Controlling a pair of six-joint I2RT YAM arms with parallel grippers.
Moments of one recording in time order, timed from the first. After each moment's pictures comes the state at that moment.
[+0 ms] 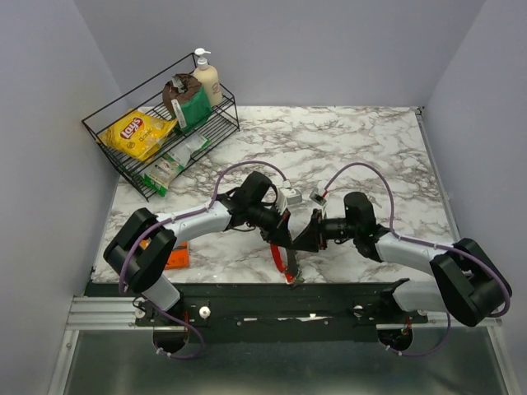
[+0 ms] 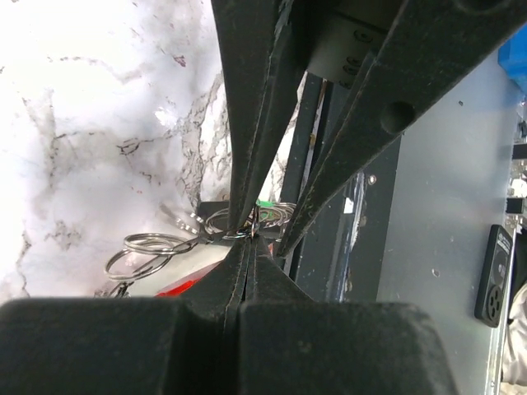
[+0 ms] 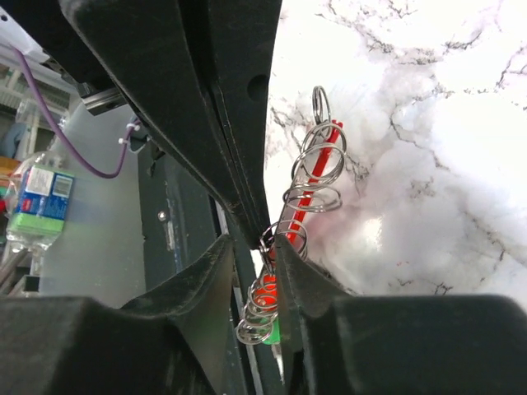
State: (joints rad) left arm -0.74 1.58 0.90 -0.15 0.85 -0.10; right arm 0.54 1.30 0.38 0.49 -0.91 0.36
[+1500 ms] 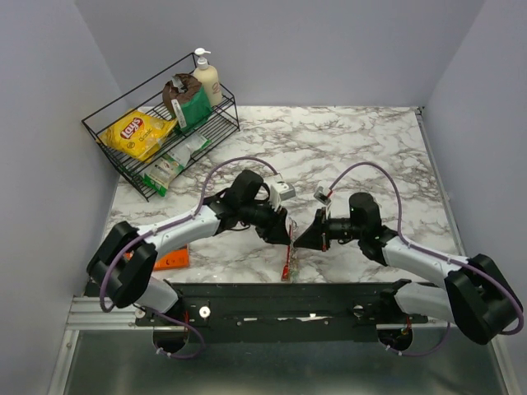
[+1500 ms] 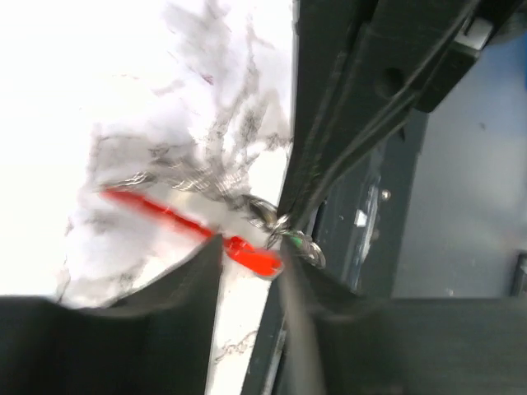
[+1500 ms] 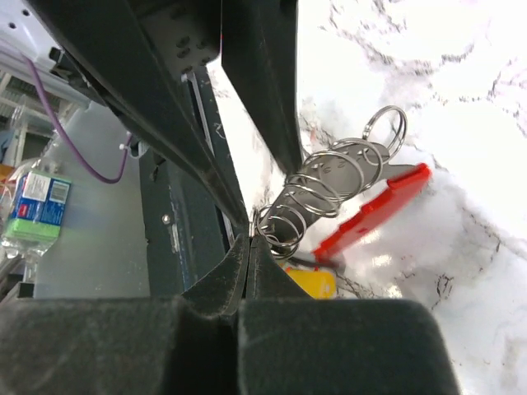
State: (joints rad) left arm -0.74 1.48 0.88 -0.15 0.75 -0.12; right arm 0.54 1.18 0.37 0.40 -0.88 0.35
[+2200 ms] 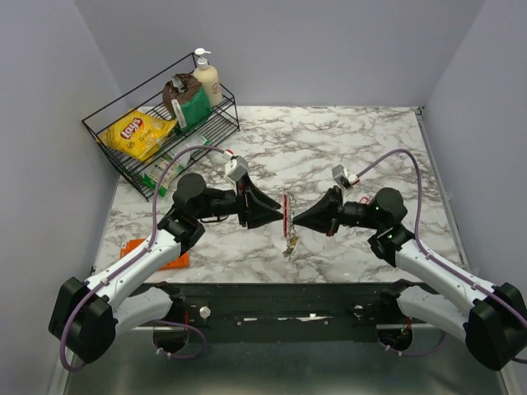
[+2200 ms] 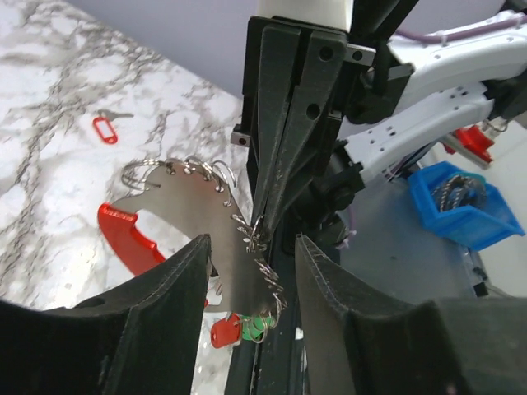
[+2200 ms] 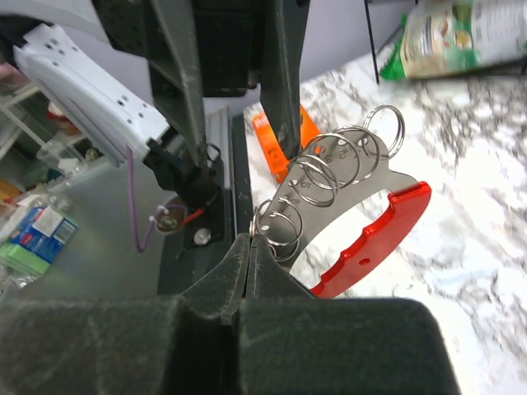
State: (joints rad) left arm -0.58 1.04 0.65 0.43 0.86 -0.54; right arm 0.54 0.98 0.48 0.59 -0.91 0.43
